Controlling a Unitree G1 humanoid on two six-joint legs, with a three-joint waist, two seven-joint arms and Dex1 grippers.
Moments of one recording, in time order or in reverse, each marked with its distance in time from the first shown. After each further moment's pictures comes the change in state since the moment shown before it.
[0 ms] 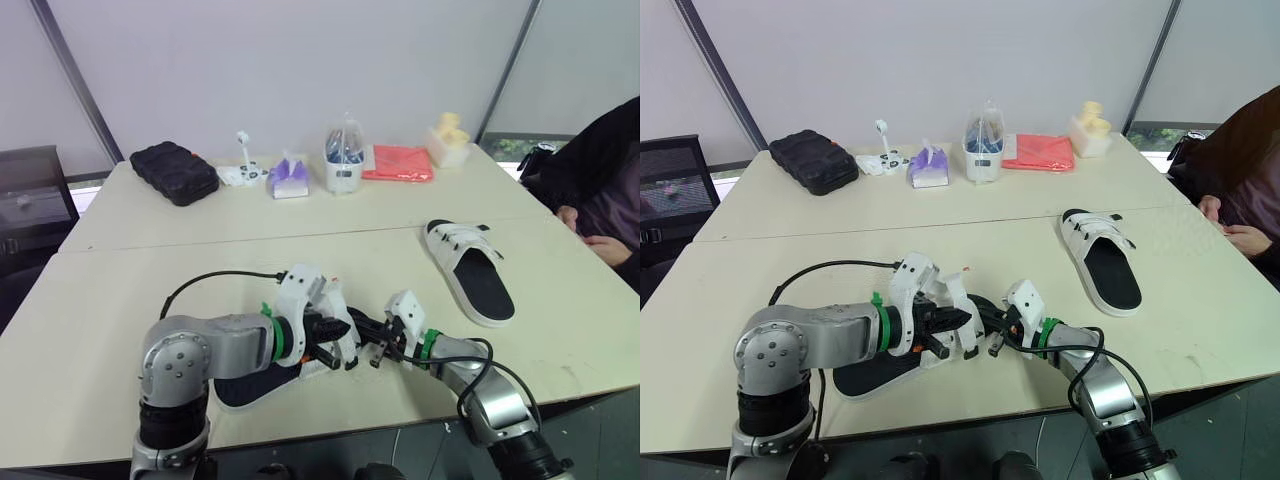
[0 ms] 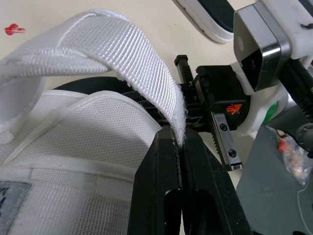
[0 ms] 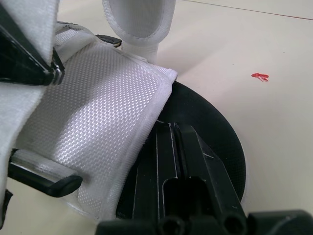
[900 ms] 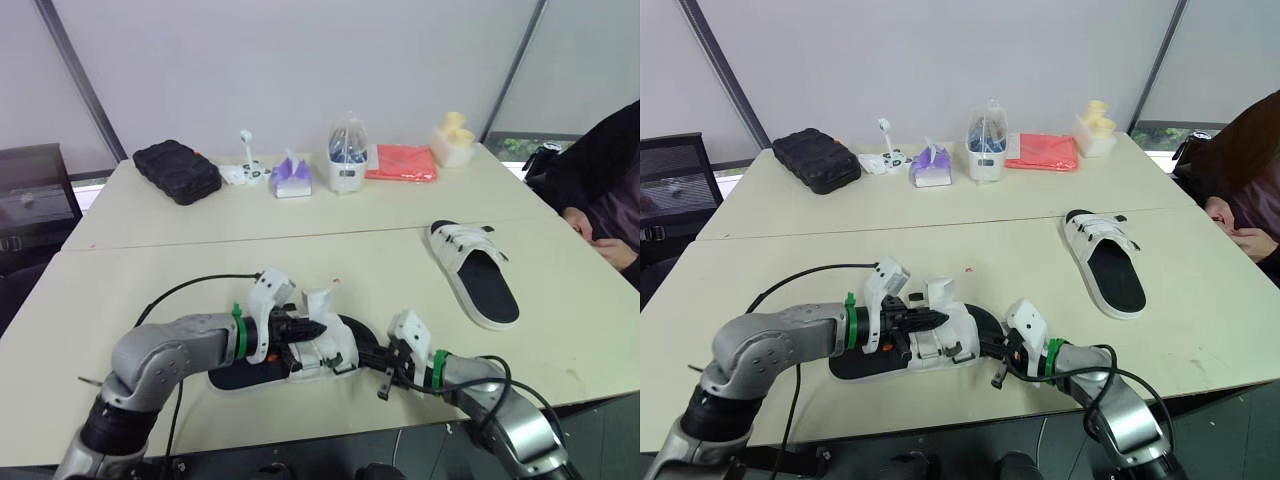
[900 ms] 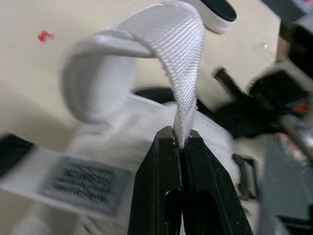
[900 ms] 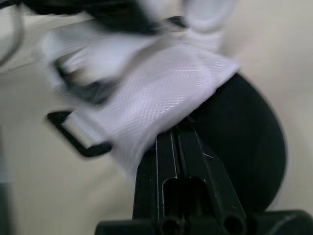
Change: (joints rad) left arm 0.058 0.440 -0.285 0.191 0.342 -0.599 -0.673; right arm 0.186 -0.112 0.039 -0.354 0.102 0.234 0.020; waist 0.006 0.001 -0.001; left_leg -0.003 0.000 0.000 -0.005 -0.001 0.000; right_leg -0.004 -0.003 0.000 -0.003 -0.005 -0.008
